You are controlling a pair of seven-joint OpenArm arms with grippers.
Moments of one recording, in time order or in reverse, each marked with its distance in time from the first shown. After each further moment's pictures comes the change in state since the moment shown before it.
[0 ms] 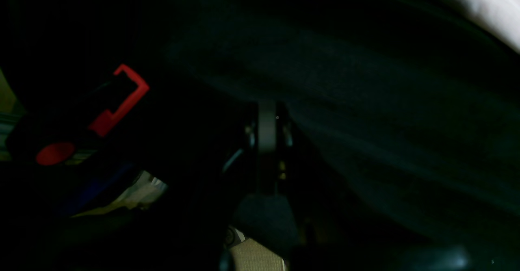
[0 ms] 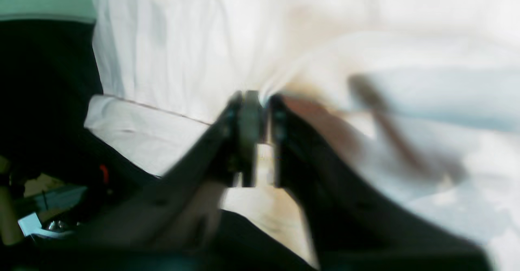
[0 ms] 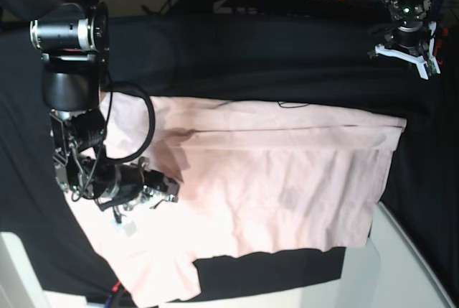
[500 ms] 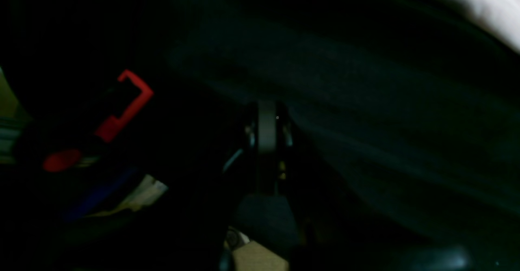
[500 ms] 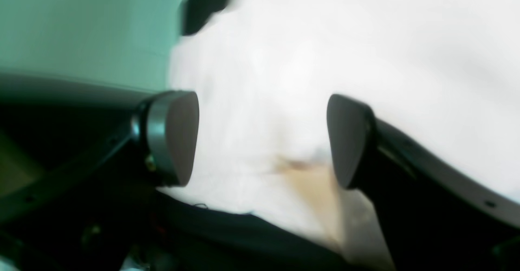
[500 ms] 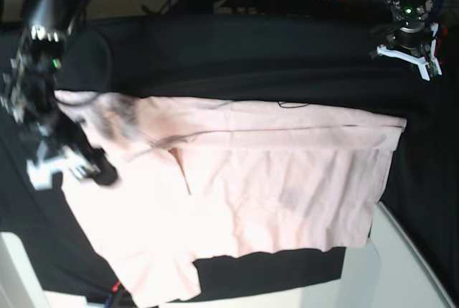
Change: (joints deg) left arm 0.1 -1.0 0.1 -0.2 0.0 0.0 0.0; right arm -24.3 1.3 21.3 28.1 18.5 -4.2 1.2
